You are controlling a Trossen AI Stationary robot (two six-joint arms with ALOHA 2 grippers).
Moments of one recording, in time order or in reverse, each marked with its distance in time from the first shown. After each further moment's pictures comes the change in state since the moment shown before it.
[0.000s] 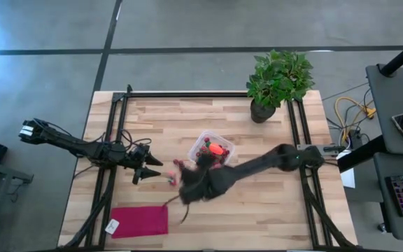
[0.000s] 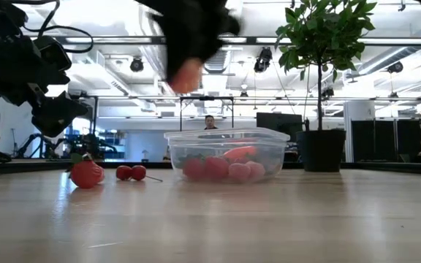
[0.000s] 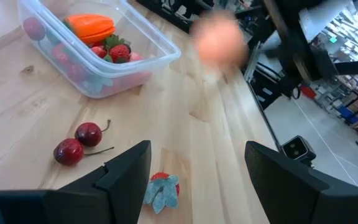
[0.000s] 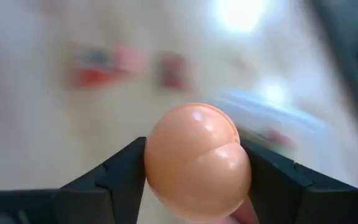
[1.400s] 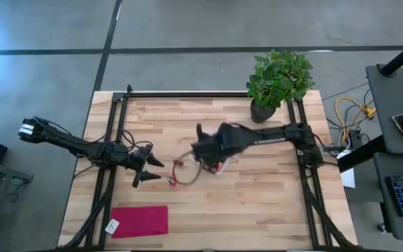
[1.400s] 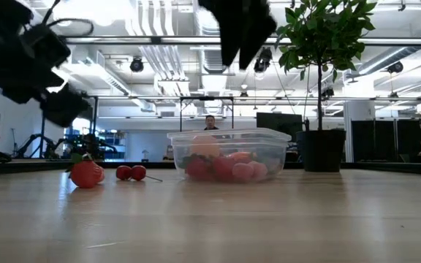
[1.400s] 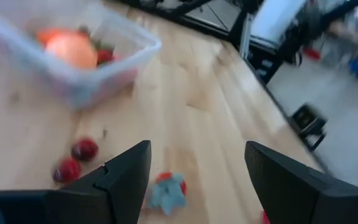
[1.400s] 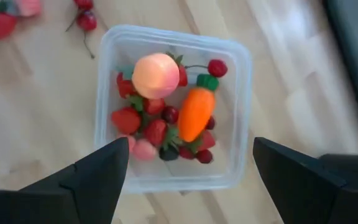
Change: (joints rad) left arm -0.001 0.085 0.030 0.036 0.050 0.199; right arm -0.213 -0.277 -0.152 -0.261 -0.251 0.028
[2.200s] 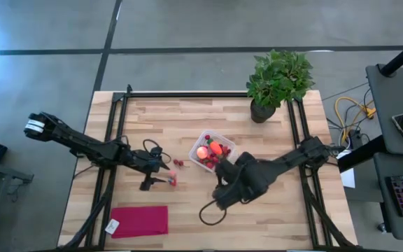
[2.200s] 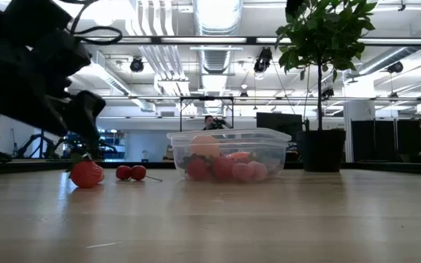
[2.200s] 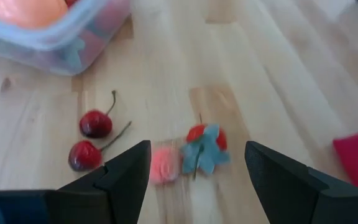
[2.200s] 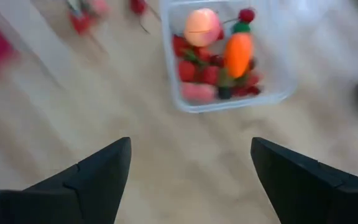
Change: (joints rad) left arm 0.000 0.395 0.239 -0.219 -0.005 0.352; right arm 0.331 -0.047 0.037 -0.156 0.114 0.548
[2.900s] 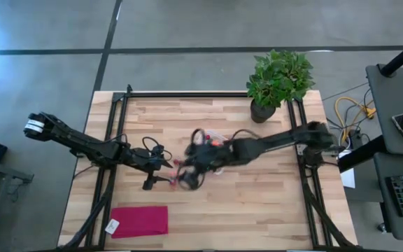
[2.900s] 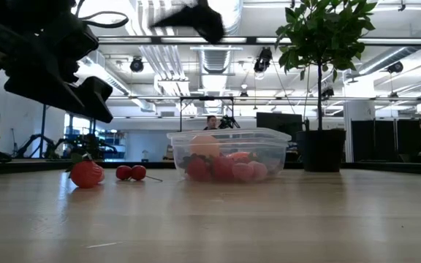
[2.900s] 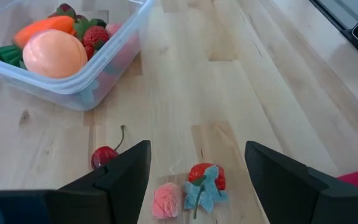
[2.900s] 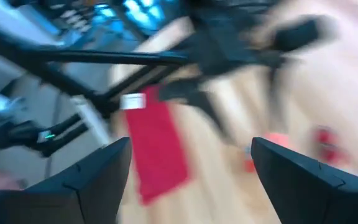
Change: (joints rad) left arm 0.001 -0.011 0.065 -0.002 -0.023 -0.024; right arm -0.266 -0.111 -0.466 1.307 -0.433 -0.394
